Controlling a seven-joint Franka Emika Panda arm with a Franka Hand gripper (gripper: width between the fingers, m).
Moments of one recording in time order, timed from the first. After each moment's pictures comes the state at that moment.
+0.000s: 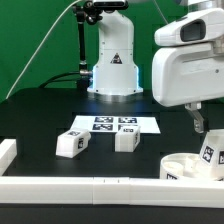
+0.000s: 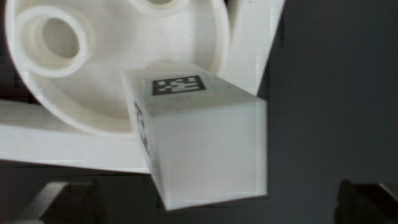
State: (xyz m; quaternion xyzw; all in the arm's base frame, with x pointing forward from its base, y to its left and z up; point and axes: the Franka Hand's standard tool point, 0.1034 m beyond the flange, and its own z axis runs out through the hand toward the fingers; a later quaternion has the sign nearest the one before) arm 0.646 0.117 0.102 -0.99 -0.12 -0.05 0.06
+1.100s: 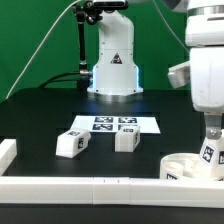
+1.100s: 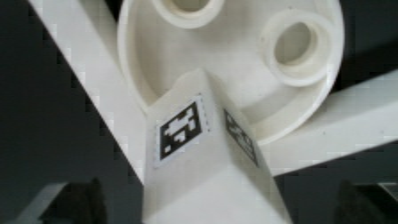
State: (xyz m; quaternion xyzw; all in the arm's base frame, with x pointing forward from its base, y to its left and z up) arm 0.634 0.106 0.091 -0.80 -0.60 -0.05 -0.02
